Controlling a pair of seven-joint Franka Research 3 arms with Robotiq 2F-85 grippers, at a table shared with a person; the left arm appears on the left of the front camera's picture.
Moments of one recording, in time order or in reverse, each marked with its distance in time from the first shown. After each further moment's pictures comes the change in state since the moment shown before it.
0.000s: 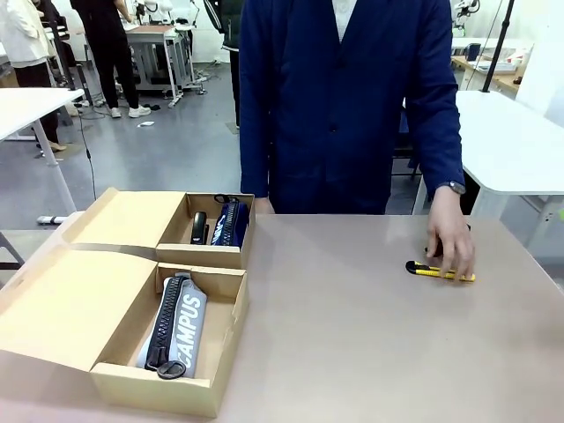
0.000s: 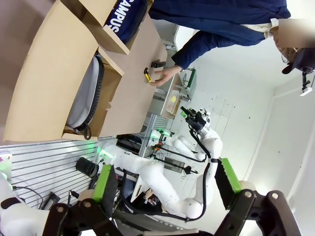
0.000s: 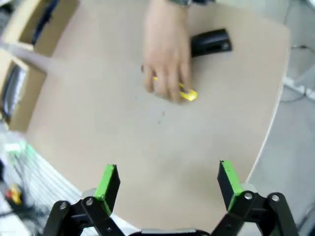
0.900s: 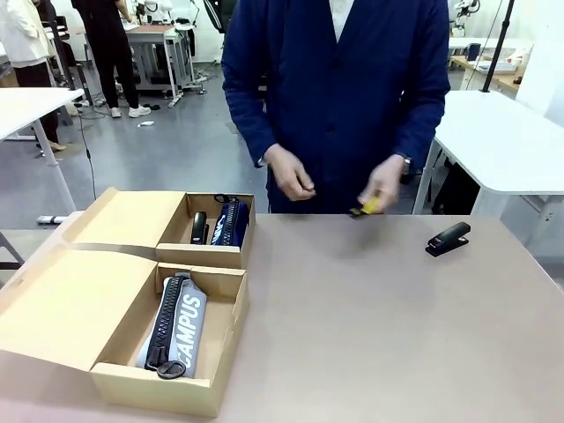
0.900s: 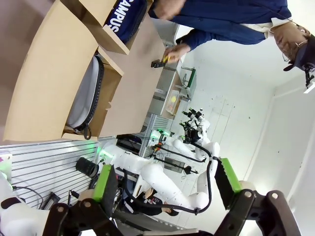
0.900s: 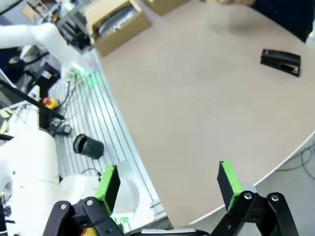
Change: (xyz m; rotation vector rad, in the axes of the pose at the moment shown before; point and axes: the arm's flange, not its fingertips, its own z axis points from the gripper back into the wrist) left arm 0.000 0.000 0.000 0.000 0.000 -0.001; right arm -0.116 -0.080 0.082 0.462 -0.134 0.388
